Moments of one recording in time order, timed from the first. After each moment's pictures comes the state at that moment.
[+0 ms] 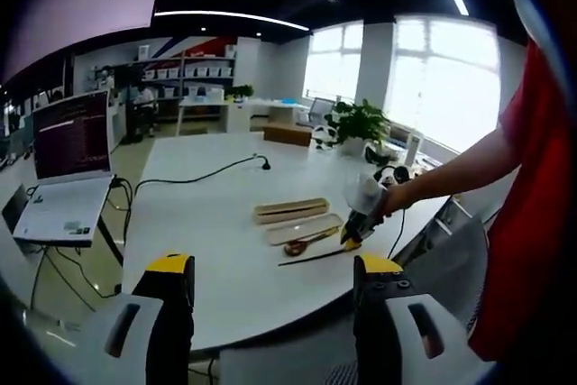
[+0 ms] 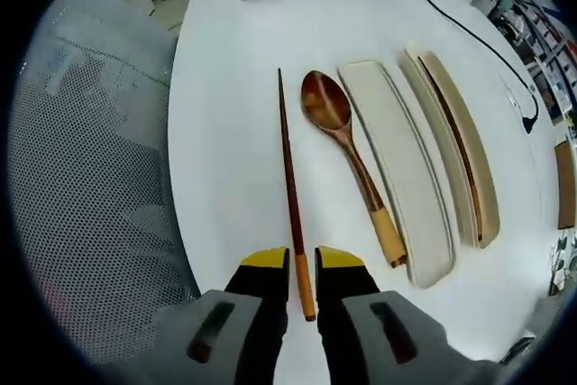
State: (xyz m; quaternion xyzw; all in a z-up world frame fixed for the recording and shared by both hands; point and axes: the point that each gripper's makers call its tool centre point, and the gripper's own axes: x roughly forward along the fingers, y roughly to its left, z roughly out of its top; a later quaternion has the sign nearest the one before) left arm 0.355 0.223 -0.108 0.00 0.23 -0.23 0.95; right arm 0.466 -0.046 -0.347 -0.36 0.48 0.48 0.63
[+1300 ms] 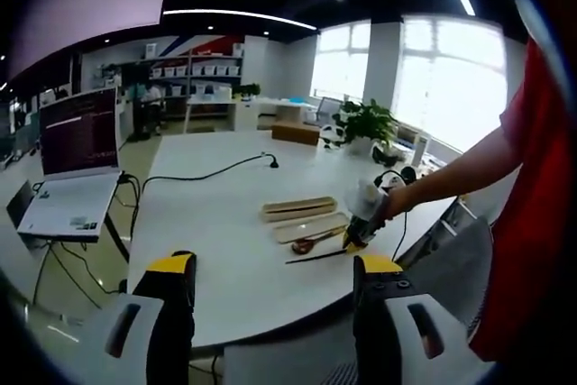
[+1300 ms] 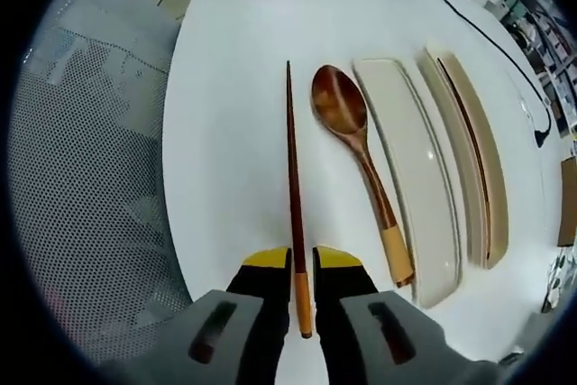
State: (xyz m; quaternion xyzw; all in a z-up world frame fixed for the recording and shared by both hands) left arm 0.356 0.231 -0.112 0.00 0.23 -0.21 0.95; right arm 0.469 -0.038 -0.362 -0.39 0.48 0.49 0.61
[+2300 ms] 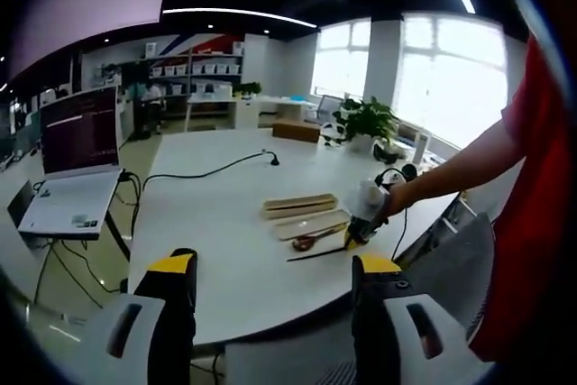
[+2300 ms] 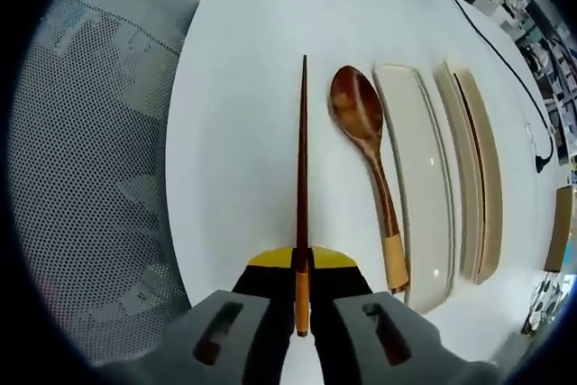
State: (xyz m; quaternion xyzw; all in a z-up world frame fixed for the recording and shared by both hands) left arm 0.353 0.233 -0.115 0.00 0.23 -0.21 0.95; right arm 0.469 -0.039 -0.364 -0.42 0.47 0.50 0.59
